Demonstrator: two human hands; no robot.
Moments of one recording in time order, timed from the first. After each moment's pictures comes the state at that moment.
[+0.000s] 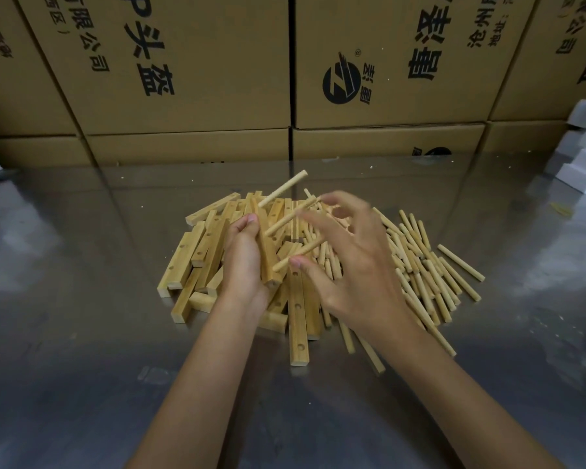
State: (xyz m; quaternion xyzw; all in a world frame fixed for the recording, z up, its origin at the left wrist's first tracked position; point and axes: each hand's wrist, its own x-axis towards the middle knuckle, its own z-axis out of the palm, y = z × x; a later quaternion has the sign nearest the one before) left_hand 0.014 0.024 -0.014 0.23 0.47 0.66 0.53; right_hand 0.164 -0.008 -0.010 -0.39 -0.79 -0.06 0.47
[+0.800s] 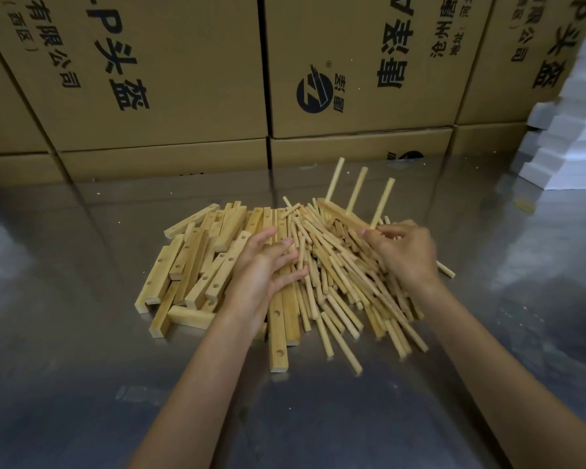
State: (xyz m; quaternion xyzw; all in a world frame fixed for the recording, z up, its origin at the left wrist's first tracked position) left_hand 0.036 0.027 -0.028 0.36 0.42 0.58 0.60; right_hand 0.258 0.061 -0.029 -0.67 -0.52 0.19 0.49
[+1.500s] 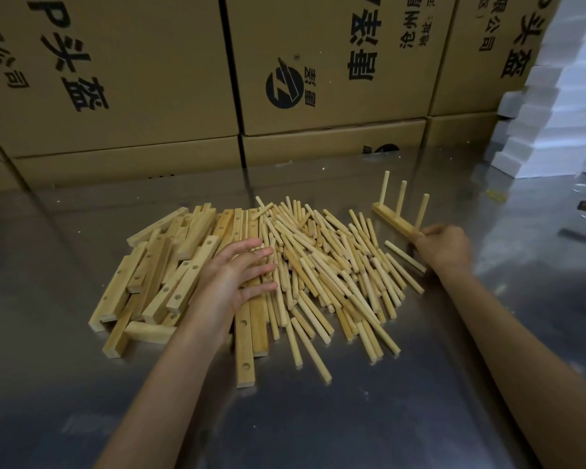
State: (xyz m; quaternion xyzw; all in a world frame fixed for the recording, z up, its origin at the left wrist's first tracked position) left_hand 0.042 0.030 -0.031 0.42 0.46 0.54 0.56; right_hand 0.383 0.105 -0.066 -0.78 -0.42 0.18 0.42
